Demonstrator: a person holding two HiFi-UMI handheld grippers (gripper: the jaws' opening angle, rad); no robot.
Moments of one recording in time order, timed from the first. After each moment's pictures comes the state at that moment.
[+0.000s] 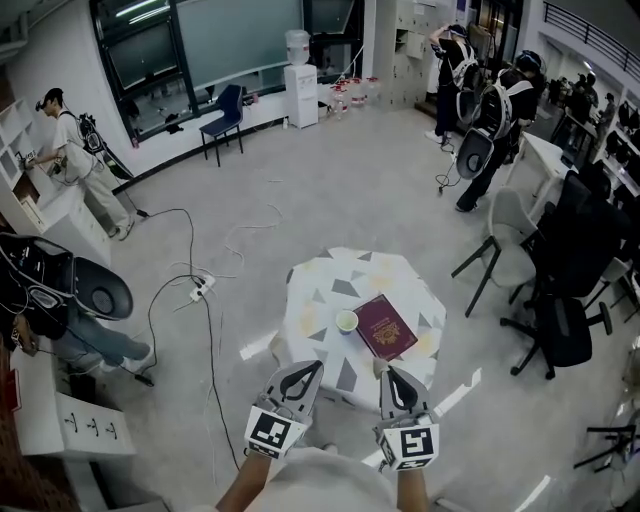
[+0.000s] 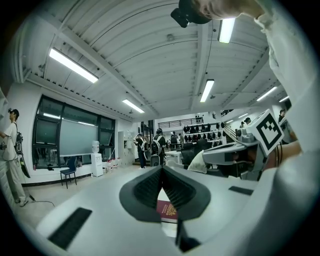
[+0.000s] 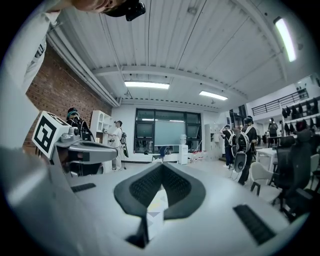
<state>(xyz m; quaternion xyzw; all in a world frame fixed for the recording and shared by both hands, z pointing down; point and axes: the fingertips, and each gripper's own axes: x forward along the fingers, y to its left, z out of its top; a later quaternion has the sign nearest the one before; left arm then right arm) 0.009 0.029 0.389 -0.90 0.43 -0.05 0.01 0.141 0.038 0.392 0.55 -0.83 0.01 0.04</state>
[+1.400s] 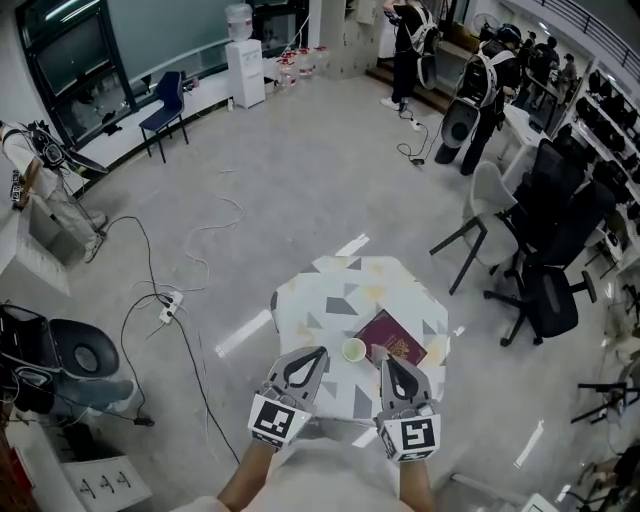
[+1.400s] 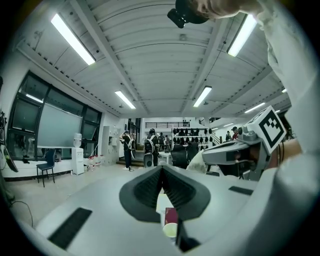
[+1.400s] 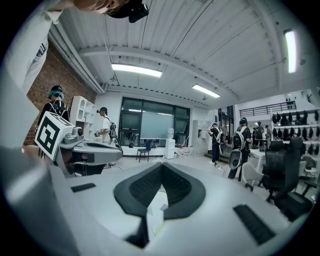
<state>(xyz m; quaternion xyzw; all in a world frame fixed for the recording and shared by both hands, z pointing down) -0.031 -0.164 0.413 -0.94 0.33 -0.03 -0.02 0.084 -0.127 0.401 0.63 -0.78 0.02 0.08</state>
